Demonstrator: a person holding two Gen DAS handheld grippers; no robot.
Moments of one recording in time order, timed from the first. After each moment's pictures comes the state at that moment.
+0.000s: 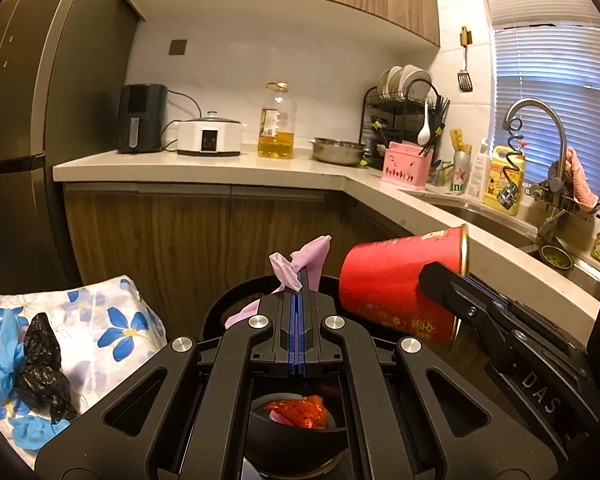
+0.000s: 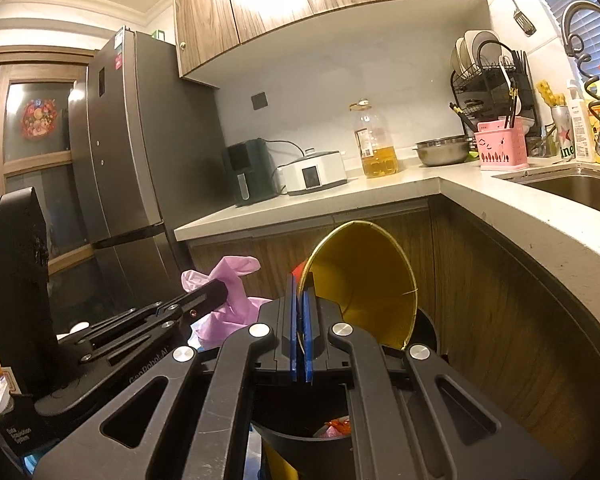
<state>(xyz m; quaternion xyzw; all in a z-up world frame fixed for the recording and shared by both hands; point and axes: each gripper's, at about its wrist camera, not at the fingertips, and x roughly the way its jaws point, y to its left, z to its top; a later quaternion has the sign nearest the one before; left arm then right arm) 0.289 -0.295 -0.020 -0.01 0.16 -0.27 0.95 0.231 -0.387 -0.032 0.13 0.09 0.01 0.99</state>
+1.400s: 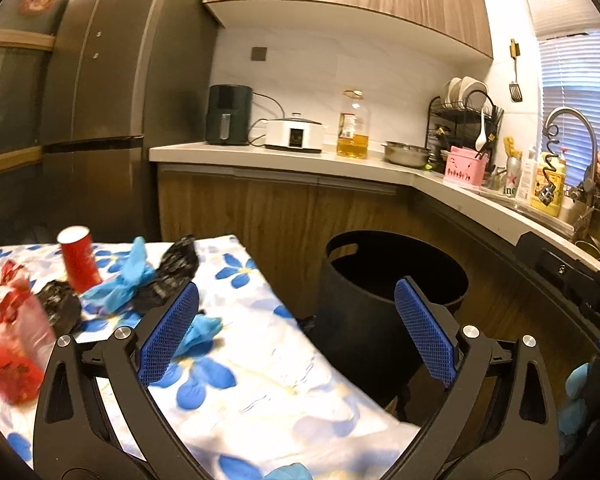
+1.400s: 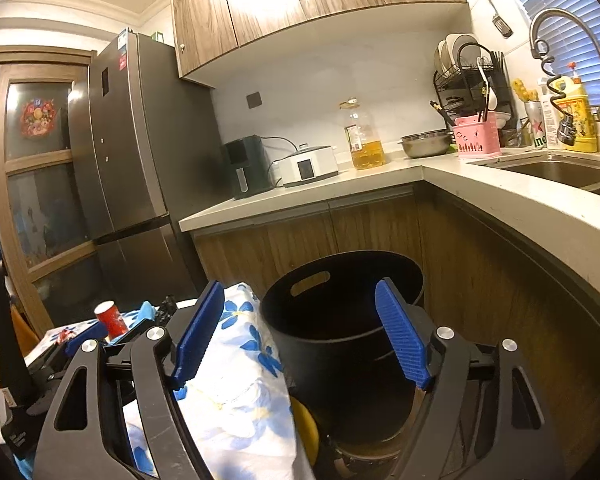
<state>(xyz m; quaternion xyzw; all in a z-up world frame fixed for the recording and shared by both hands) 0.179 -0.174 -0.044 -0.02 0.16 -0.14 0.98 0.140 -0.345 -0.041 0.14 0.09 -0.01 0.99</state>
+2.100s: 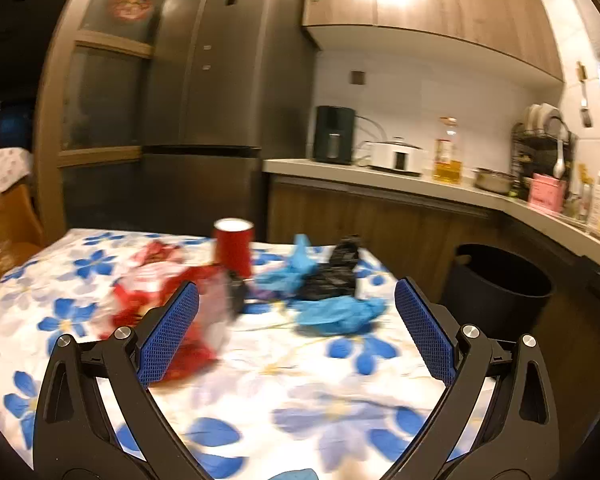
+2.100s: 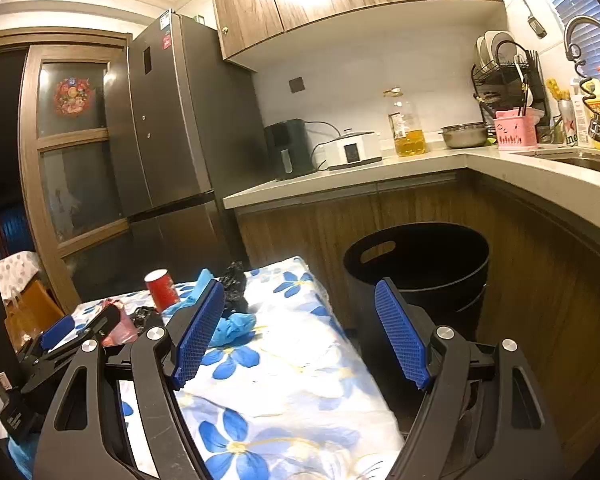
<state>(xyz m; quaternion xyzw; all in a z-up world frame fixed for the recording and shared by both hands) 0.127 -0.049 -0.050 -0.04 0.13 0.03 0.99 0.124 -0.261 -0.053 0.12 0.11 0.05 0.99</state>
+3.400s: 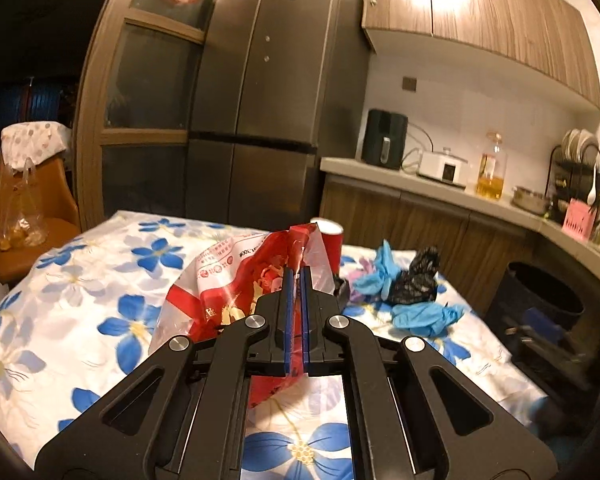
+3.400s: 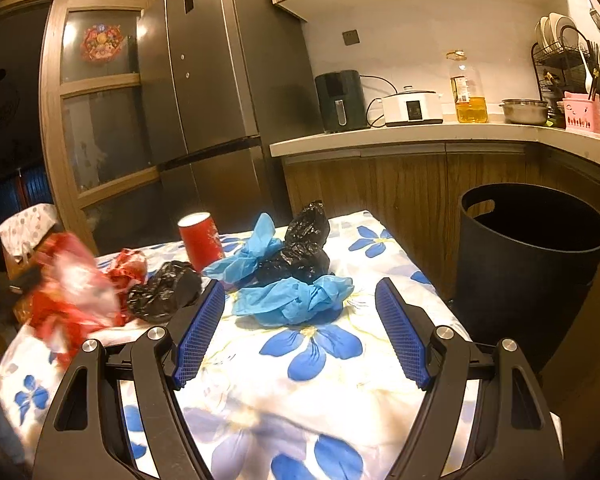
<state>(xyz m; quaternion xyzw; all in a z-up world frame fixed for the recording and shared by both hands) 0.109 0.044 -0.043 -0.08 0.13 0.08 0.98 0.204 -0.160 -0.094 0.08 0.17 0.11 0.98</state>
